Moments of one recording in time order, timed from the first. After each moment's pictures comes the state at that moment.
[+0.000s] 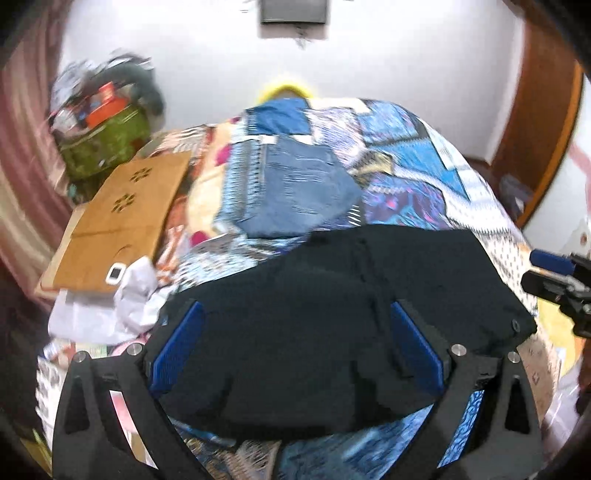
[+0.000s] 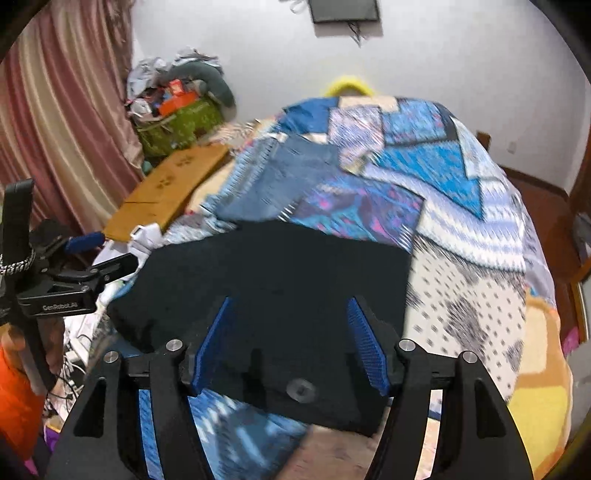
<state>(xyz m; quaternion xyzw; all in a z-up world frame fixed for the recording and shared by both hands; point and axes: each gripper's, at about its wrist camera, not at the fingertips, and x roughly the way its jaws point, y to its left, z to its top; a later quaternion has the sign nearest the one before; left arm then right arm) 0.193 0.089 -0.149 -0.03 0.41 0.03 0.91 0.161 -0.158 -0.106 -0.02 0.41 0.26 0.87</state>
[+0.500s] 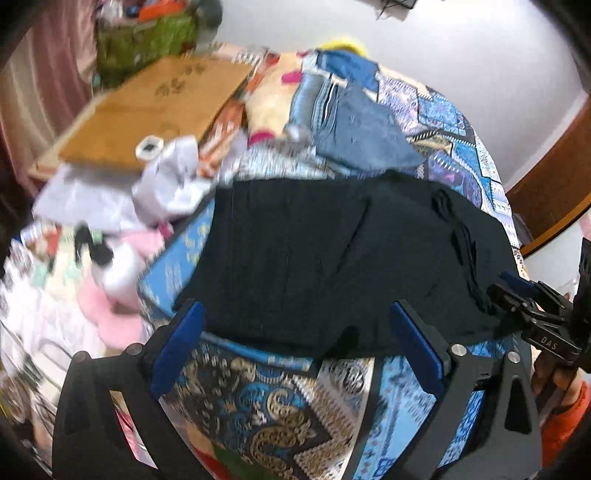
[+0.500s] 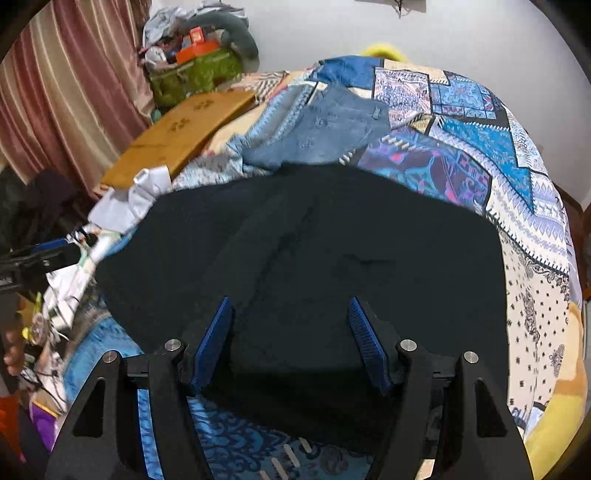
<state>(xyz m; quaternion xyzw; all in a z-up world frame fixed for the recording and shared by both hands) 0.137 0.183 -0.222 -0.19 0.49 0.06 0.85 0.161 -0.091 -0.176 -0.08 0.46 0.28 0.84</state>
